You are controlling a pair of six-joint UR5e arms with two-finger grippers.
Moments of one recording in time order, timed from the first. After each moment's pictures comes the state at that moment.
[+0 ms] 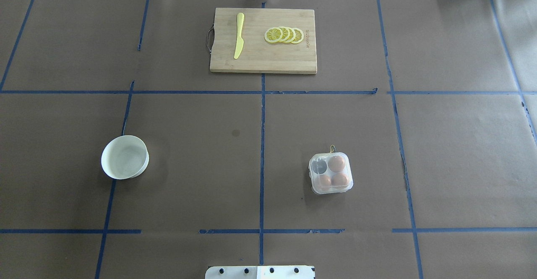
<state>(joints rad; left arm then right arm) -1.64 -1.52 -1.69 -1.54 -2.34 0.19 1.60 -1.79 1.78 -1.61 2.28 -0.20</state>
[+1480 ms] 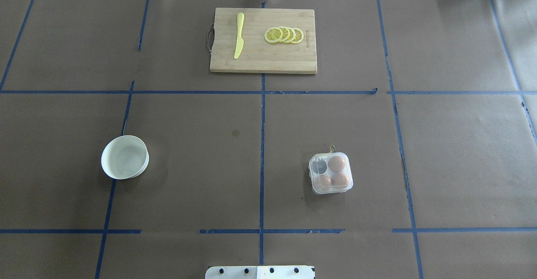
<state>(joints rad) -1.64 -1.52 -1.69 -1.54 -2.34 0.18 1.60 -1.79 1.77 -1.61 2.30 -0.20</state>
